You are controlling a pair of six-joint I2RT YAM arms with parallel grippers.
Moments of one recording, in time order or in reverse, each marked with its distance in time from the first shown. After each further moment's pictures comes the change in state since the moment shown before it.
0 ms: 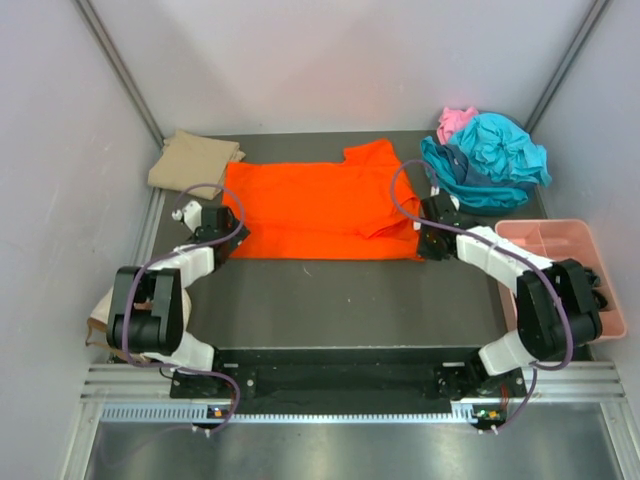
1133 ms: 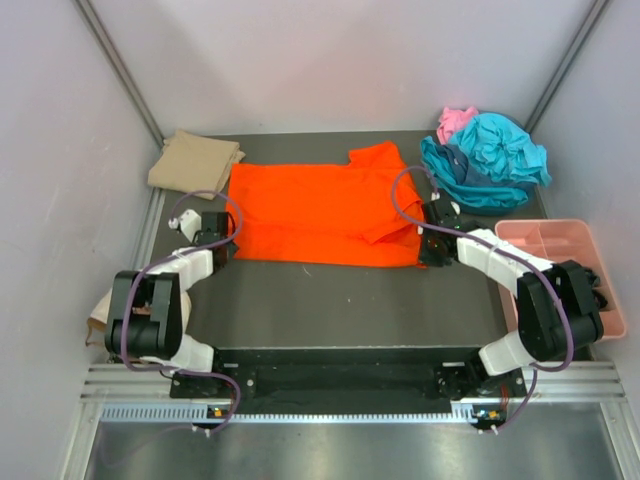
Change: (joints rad) left arm 0.001 -0.040 -0.035 -0.117 -0.081 -0.032; right arm 0.000 -0.018 -0.032 -0.039 -0.011 0.003
